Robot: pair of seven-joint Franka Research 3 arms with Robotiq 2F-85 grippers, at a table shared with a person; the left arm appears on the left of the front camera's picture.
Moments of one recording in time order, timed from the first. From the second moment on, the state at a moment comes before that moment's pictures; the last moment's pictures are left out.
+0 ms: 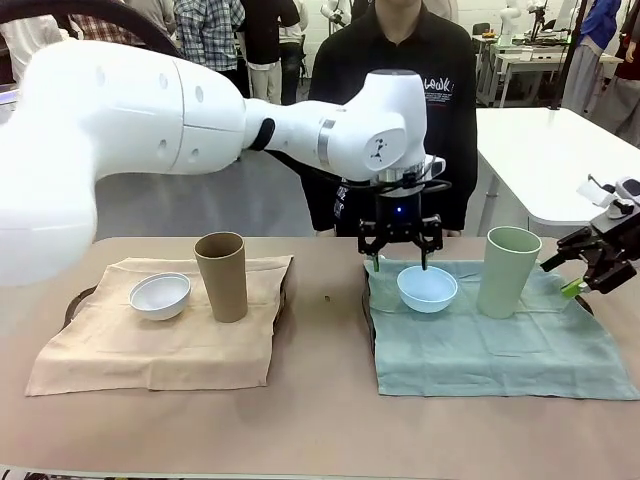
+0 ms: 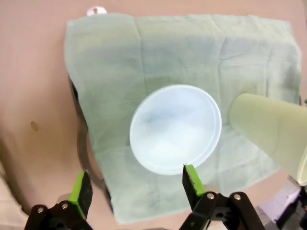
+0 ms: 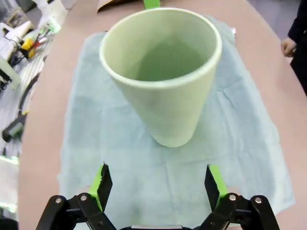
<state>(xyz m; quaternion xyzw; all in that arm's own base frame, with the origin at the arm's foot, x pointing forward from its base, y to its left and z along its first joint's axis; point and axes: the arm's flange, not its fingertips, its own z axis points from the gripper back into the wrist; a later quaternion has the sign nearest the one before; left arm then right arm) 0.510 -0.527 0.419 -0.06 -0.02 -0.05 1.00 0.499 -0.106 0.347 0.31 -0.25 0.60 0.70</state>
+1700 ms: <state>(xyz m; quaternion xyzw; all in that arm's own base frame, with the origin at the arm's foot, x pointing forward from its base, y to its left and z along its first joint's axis) 0.470 -0.463 0.527 -0.02 -0.07 -0.12 0.99 0.417 -0.072 0.499 0.12 -0.18 0.39 0.89</state>
